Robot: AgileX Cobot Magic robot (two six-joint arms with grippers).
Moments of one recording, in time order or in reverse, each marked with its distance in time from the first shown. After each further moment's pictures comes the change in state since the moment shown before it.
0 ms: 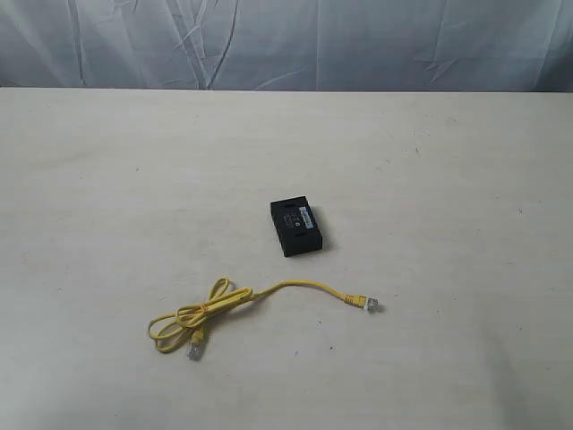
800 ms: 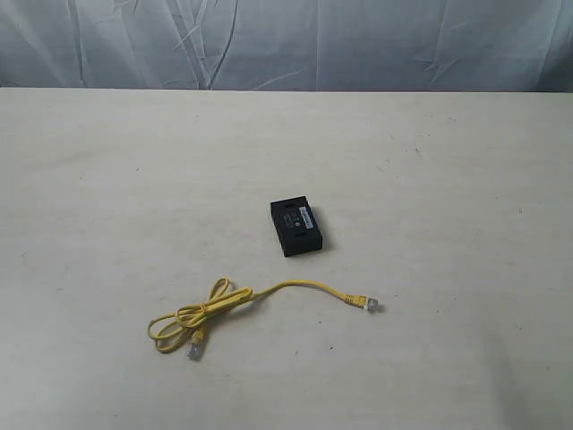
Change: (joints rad) left arm 0.000 0.000 0.000 0.051 -0.360 0.004; right arm 0.000 0.000 0.000 0.000 0.000 0.000
